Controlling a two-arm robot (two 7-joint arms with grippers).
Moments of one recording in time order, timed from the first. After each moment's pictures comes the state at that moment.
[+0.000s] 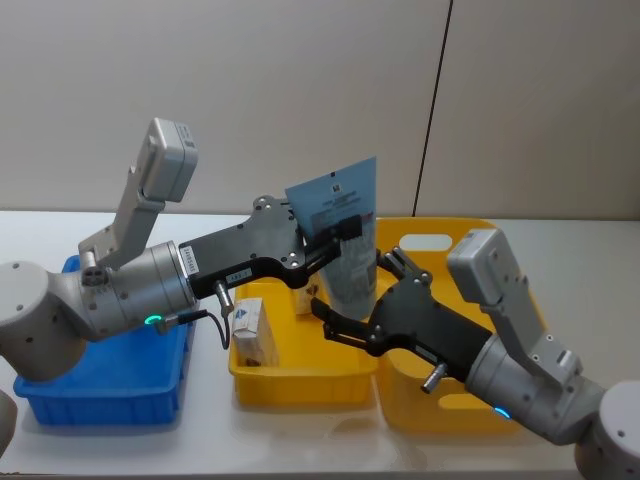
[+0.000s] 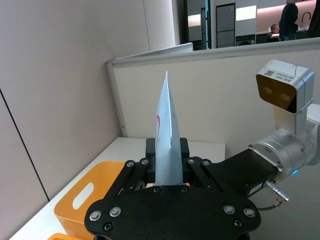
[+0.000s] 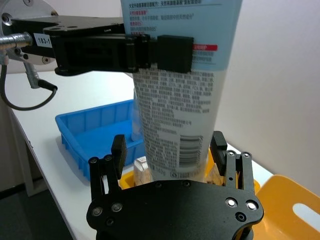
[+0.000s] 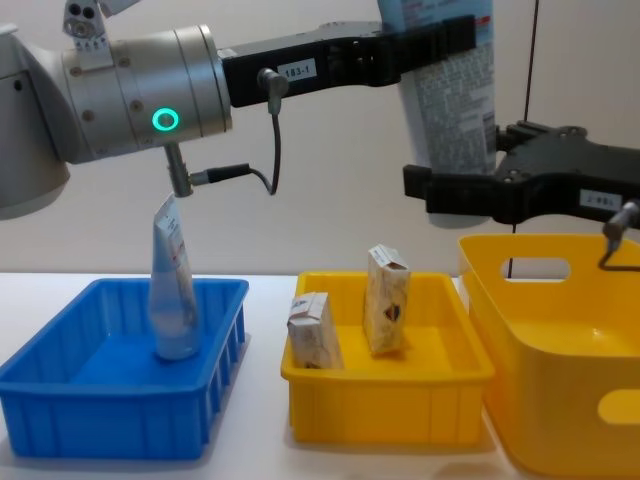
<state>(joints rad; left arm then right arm) -0.67 0.26 0.49 -1.30 -0.55 -0.06 -0.93 0.27 0.43 -0.37 -1.64 0.26 0.00 0.47</state>
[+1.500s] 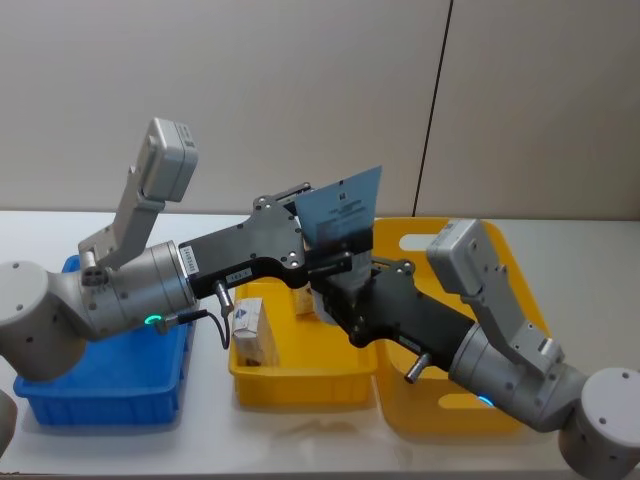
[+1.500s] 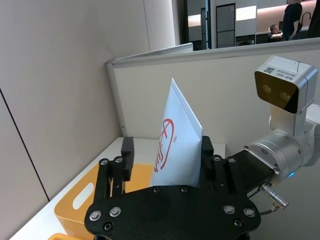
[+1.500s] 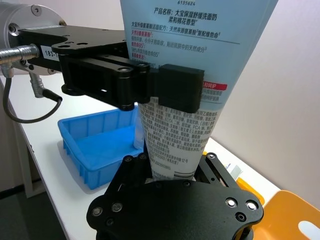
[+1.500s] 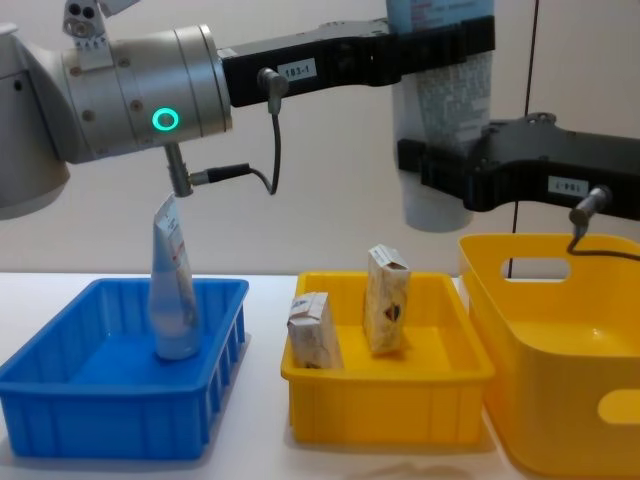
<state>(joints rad) -0.67 0.26 0.49 -1.30 -0.55 -0.06 -0.93 0.33 0.42 -0.42 -1.61 0.26 -0.02 0.47</state>
